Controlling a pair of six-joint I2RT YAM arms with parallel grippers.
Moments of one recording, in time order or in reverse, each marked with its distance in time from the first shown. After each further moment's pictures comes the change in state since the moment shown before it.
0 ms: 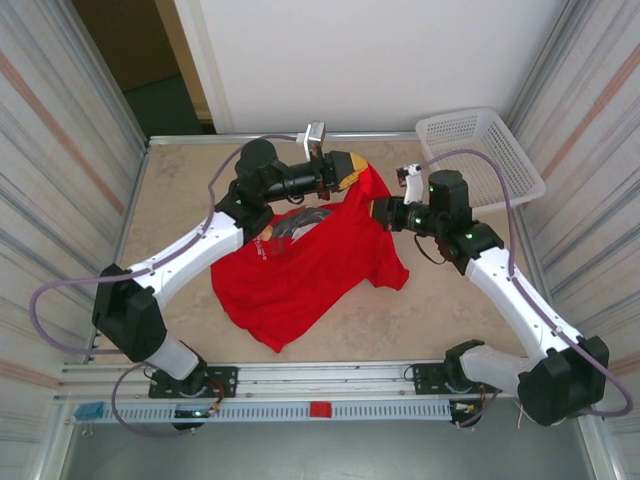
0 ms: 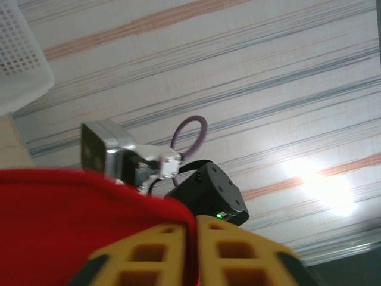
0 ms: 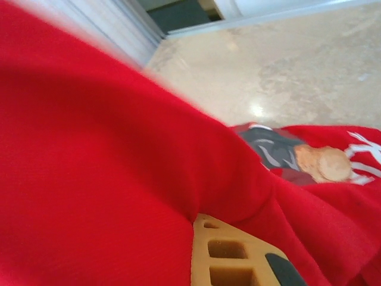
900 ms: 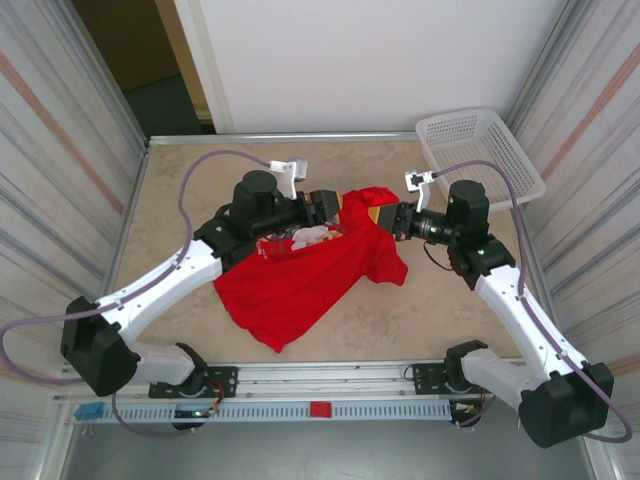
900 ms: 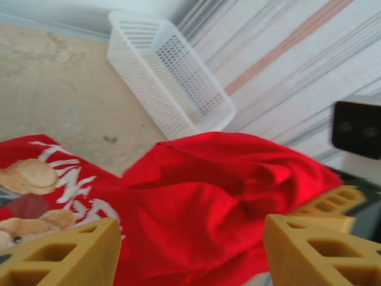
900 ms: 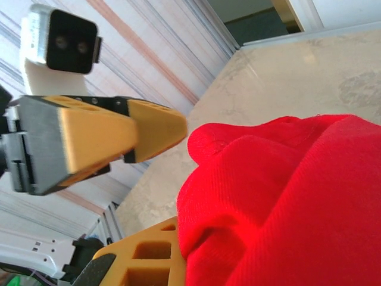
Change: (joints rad) left arm -0.062 -0.214 -0.198 -0.481 -0.466 0.718; right arm -0.068 -0.110 -0.116 0.155 -0.252 0.083
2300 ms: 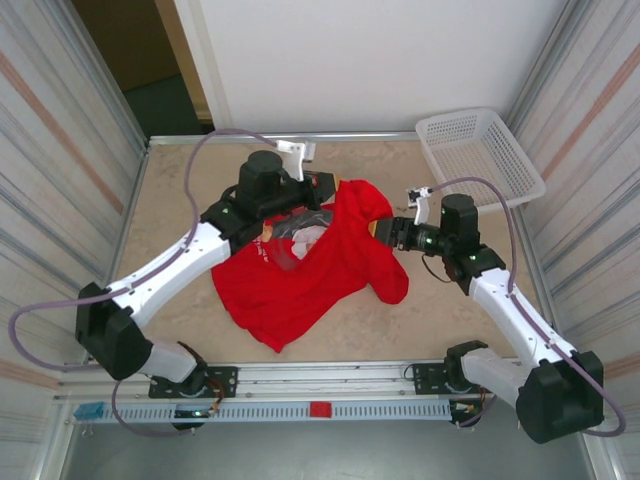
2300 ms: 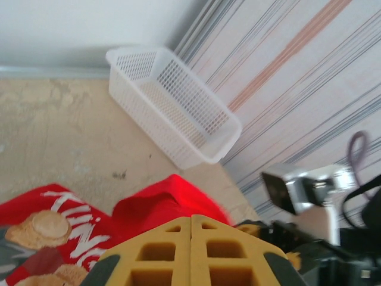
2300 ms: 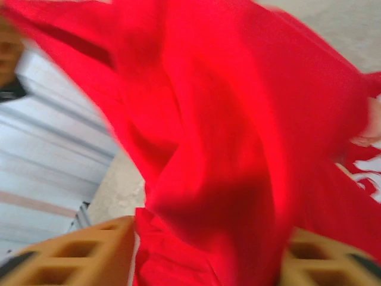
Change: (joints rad) left arm 0.031 0.072 0.154 0.000 0.023 0.111; right arm -0.034 0.024 -0.141 -0.006 0.091 0.008
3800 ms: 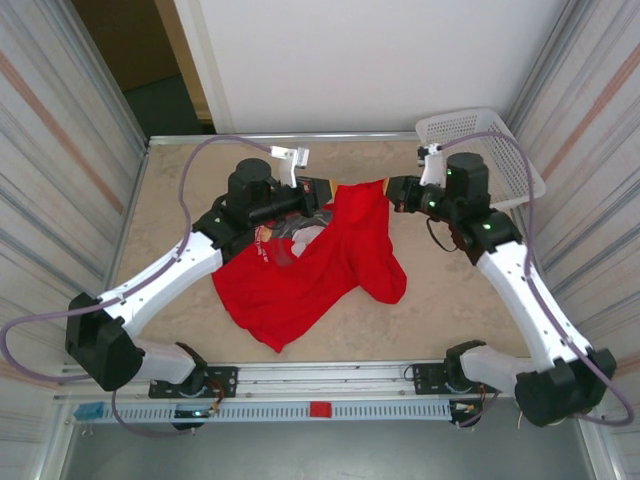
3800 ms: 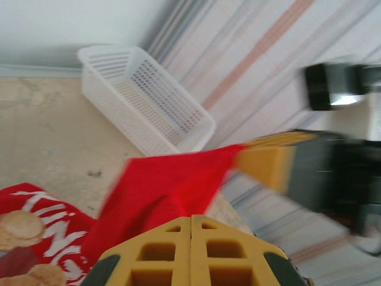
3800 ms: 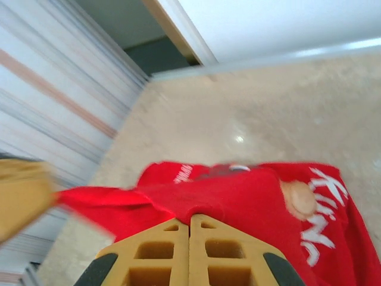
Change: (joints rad) left arm 0.021 -0.056 -0.104 0.082 0.079 -0.031; right arm 0.056 0.066 0.444 -0.286 0.251 -0.069
